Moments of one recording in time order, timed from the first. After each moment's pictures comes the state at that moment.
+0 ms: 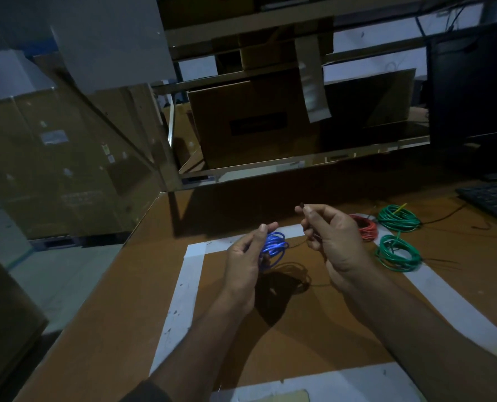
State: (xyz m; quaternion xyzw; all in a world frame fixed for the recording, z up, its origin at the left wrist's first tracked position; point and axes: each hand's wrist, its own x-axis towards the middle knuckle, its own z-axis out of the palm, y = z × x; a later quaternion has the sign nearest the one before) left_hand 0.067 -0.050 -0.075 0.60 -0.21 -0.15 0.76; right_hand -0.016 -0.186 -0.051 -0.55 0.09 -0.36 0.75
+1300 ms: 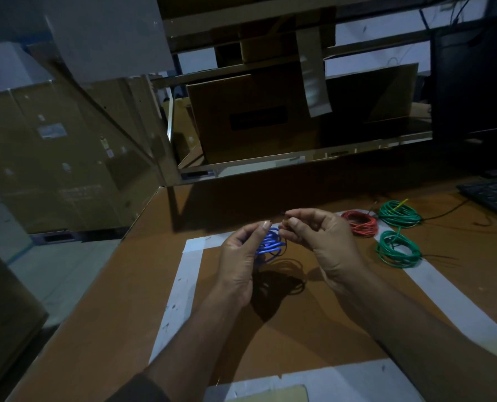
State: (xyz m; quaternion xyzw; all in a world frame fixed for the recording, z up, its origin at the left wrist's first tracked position) left_hand 0.075 -0.048 -0.074 0.52 -0.19 -0.19 0.81; right_hand -0.005 -0.181 -0.068 -0.55 0.05 -0.32 0.77
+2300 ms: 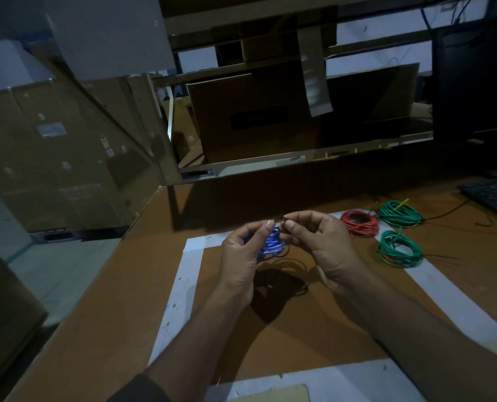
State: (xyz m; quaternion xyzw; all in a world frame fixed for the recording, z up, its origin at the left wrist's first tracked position) left_hand 0.077 -0.047 -0.079 0.55 -0.22 -0.16 0.79; right_hand -0.012 -0.176 -0.064 -0.57 0.05 -0.30 0.76
